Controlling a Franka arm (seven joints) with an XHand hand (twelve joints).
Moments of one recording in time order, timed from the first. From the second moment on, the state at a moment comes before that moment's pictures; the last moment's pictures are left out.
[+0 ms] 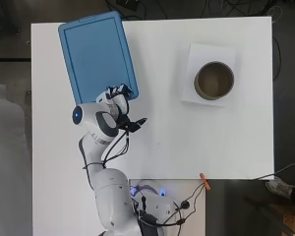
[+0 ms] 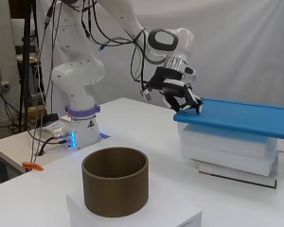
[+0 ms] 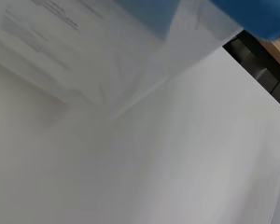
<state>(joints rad) 0.06 -0.23 0.34 -2.49 -0.62 2.03 -0.54</state>
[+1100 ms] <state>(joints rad) 0.09 -0.38 0.28 -2.62 -0.37 2.14 -0.58</state>
